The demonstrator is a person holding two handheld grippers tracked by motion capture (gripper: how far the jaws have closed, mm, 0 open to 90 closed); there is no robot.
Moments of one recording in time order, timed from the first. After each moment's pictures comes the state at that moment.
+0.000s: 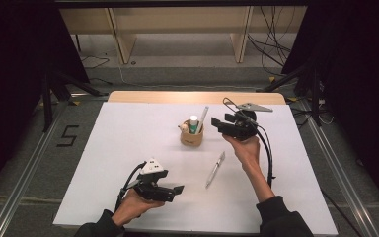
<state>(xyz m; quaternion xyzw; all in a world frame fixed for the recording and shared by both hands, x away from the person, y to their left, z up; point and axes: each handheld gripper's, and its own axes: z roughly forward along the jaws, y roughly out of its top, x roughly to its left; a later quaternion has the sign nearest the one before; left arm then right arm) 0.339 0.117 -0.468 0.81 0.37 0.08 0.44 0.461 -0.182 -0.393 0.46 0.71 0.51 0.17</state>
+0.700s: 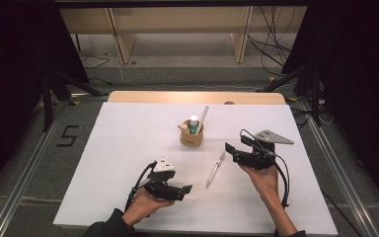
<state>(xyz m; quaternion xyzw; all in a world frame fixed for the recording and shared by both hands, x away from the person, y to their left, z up) 0.345 0.088 -0.472 0.82 0.39 0.07 0.42 0.384 -0.218 -0.417 0.44 0.71 0.51 0.20</state>
